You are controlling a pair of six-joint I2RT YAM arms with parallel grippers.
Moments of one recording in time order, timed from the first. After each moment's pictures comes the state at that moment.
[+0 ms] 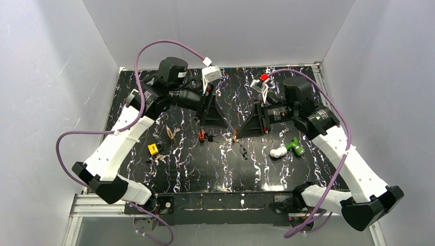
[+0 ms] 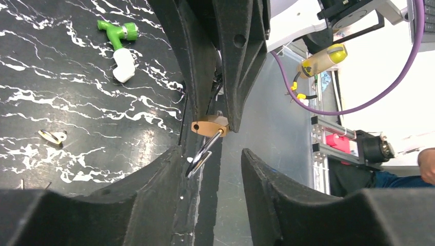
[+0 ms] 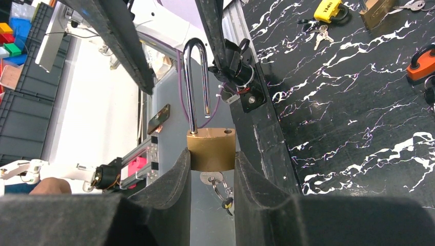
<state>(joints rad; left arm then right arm) -0.65 1.42 1.77 -0.94 0.94 -0.08 0.55 1.12 1.29 -0.64 -1.07 0.37</state>
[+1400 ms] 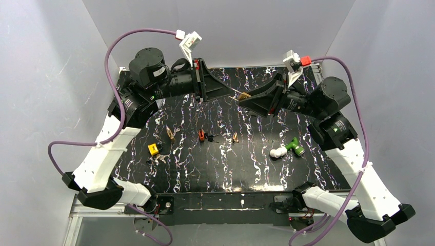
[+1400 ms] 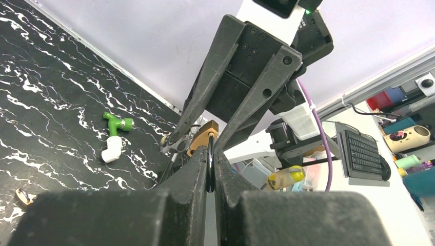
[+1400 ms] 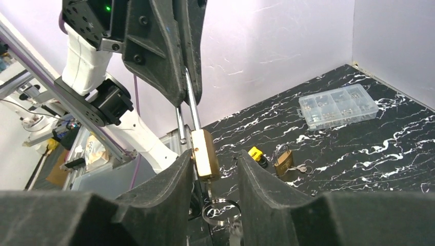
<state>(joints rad) -0.71 1.35 1.89 -0.59 0.62 -0.65 0.55 1.00 1.33 -0.10 -0.77 0.49</state>
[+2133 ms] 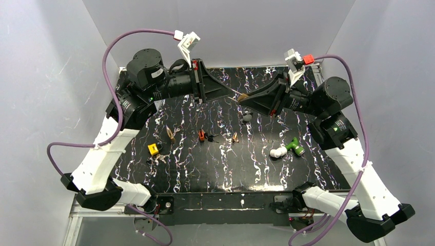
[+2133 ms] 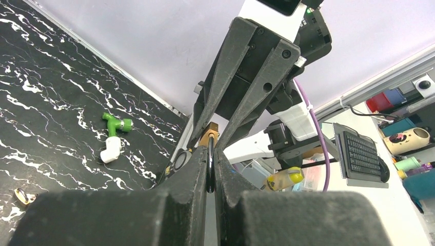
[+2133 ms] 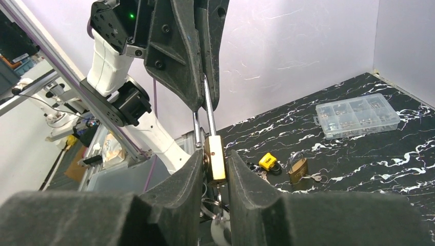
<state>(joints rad) -0.72 1.34 1.89 -0.60 0.59 -0.65 0.55 1.00 1.33 -0.04 -0.83 0.55</state>
